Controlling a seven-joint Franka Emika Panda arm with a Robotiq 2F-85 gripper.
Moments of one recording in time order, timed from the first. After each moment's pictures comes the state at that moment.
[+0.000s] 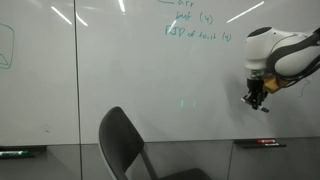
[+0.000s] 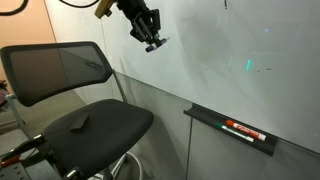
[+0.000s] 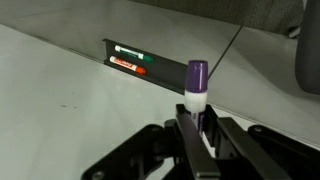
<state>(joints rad) 0.05 -0.13 -0.05 -2.31 -0.74 2.30 0.48</state>
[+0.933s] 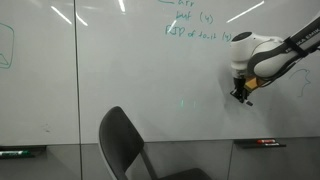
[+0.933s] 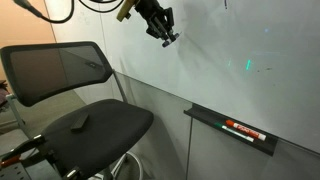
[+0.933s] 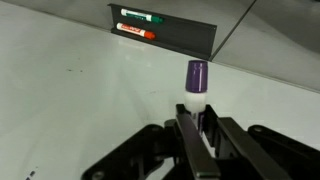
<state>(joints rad) 0.02 0.06 -0.02 -2.08 -0.83 2.30 0.58</state>
